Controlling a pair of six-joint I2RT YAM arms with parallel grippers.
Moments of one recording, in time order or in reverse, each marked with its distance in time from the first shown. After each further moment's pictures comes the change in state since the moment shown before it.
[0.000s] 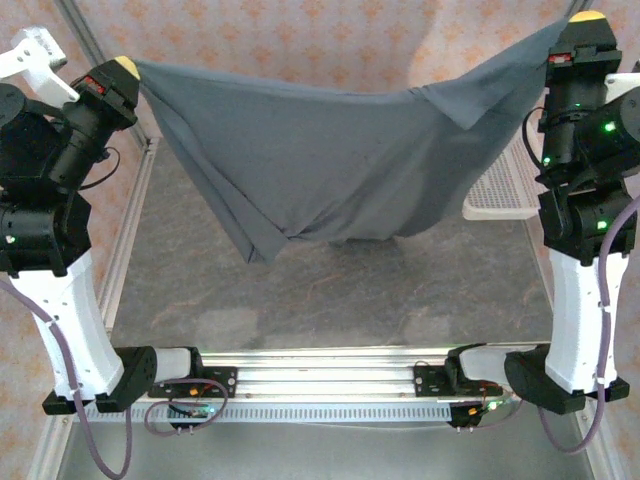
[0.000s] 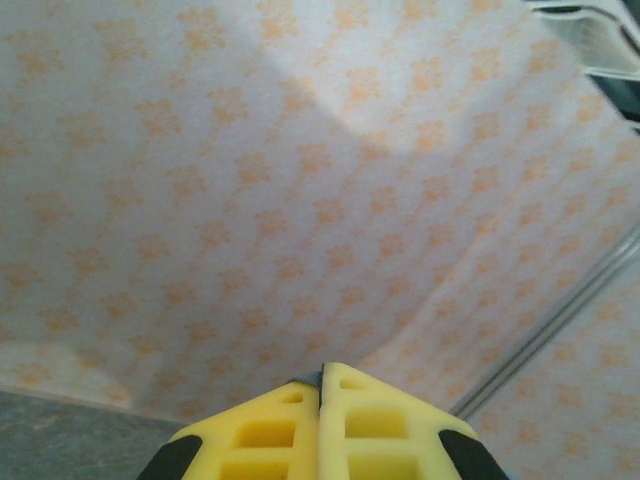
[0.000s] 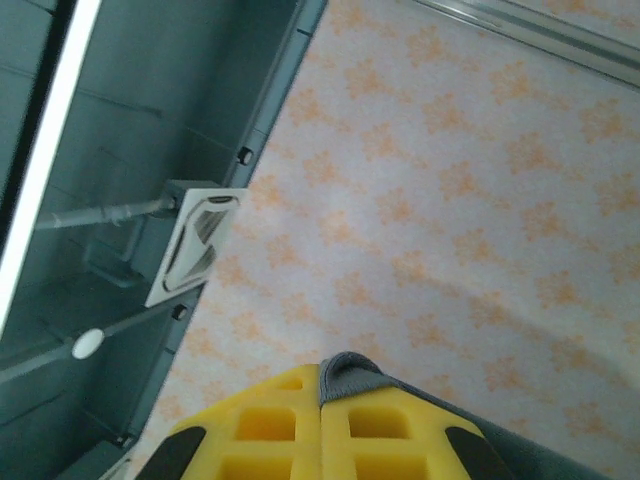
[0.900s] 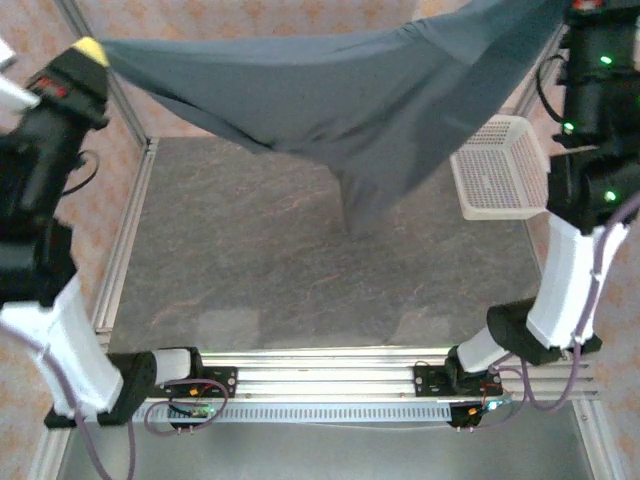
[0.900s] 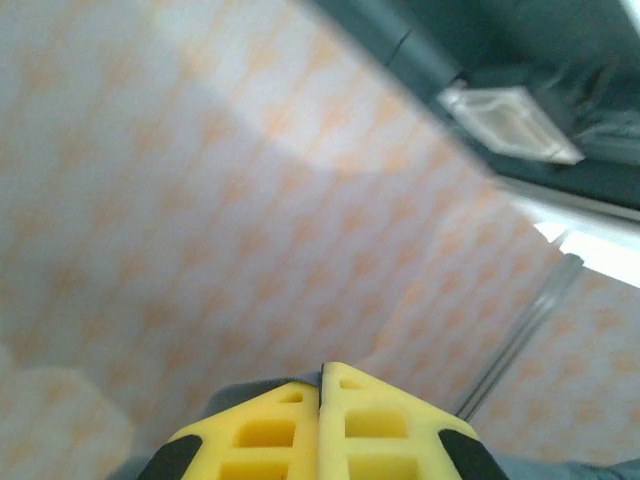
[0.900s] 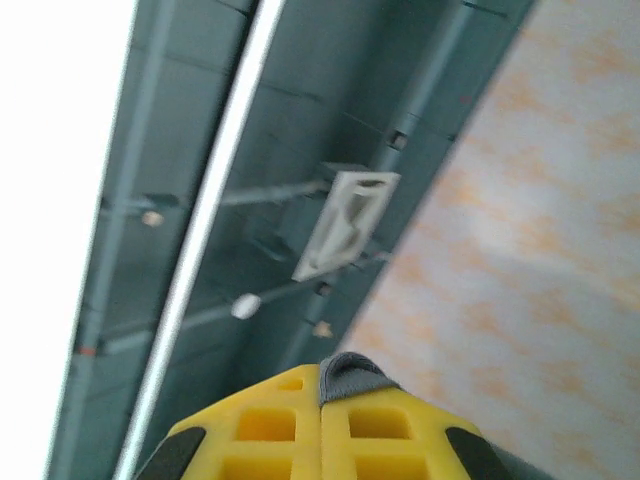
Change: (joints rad) left arm 0.008 -0.034 0.113 0.076 -0.023 -0.058; right arm -0.008 0.260 0.490 0.069 -0.234 0.007
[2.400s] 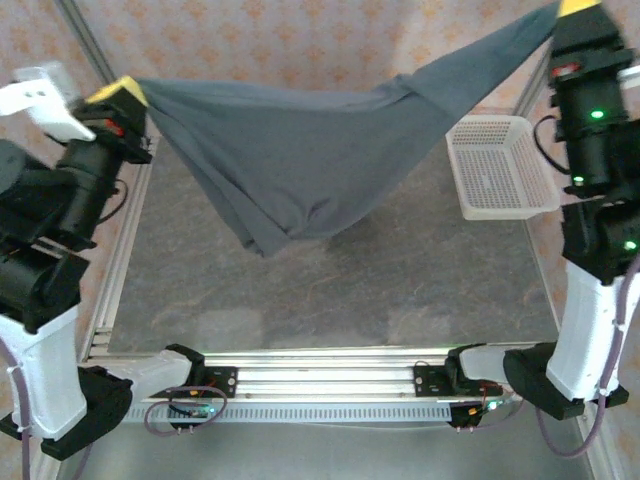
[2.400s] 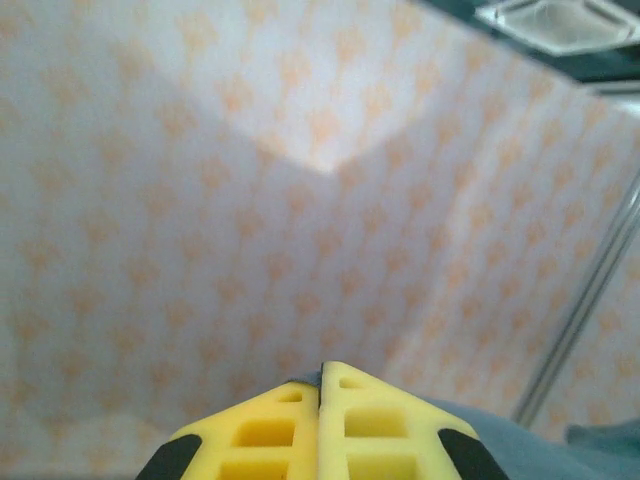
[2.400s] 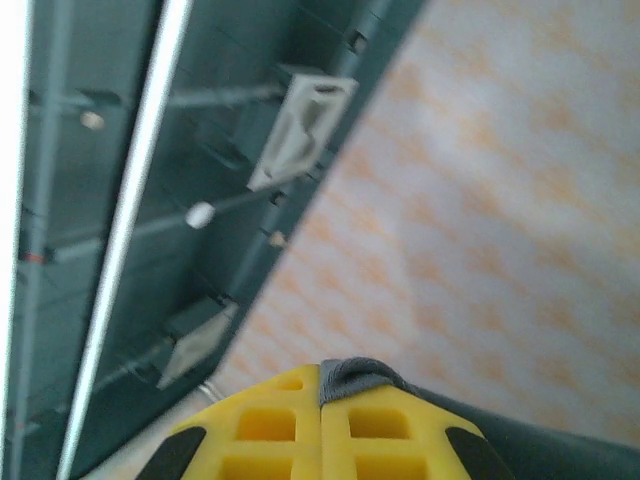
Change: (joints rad) left arm -0.426 -0.122 -0.246 0.017 -0.444 0.410; right arm -0.002 -0.230 -0.278 -0.143 -0.119 -0.049
